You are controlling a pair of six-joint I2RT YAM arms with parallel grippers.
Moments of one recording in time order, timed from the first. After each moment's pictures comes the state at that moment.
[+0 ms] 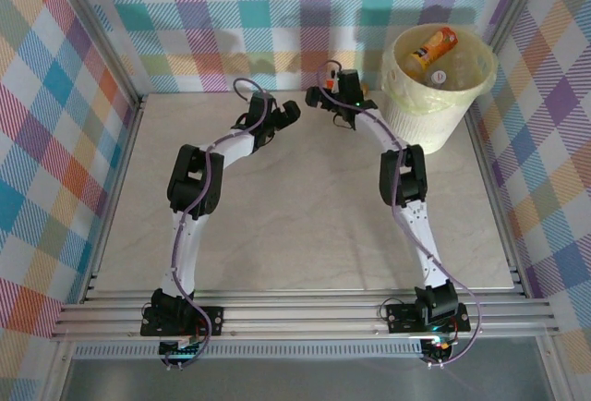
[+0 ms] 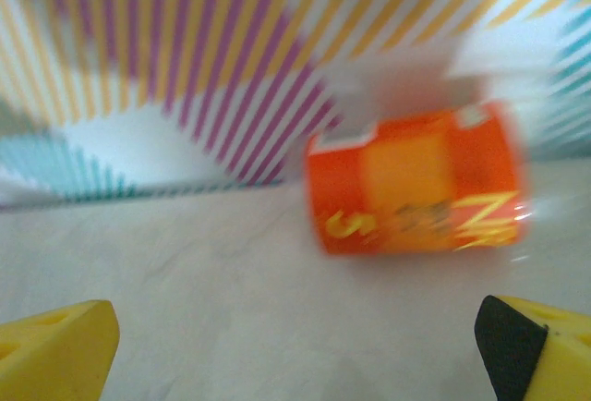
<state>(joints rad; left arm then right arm) -0.34 2.40 1.84 0.05 0.06 -0.73 0.28 2.64 2.41 -0.28 -0.05 0.41</state>
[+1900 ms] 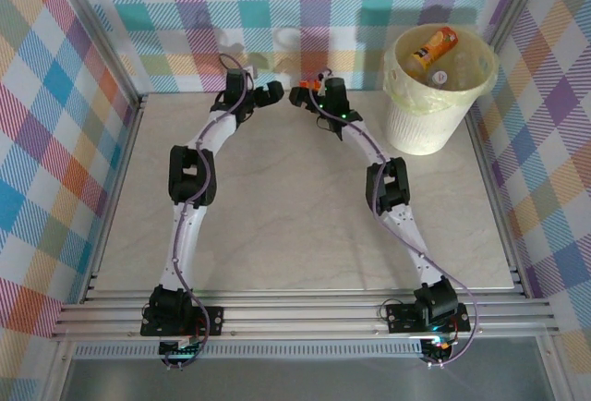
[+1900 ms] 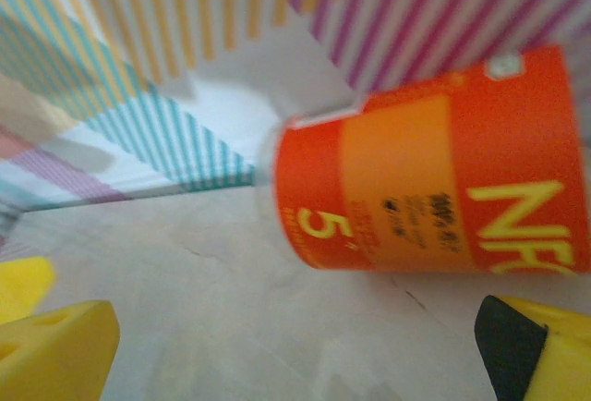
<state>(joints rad) -0.18 2.64 2.34 -0.17 0.27 -0.45 0.37 2.94 2.69 -0.13 -0.18 0.56</state>
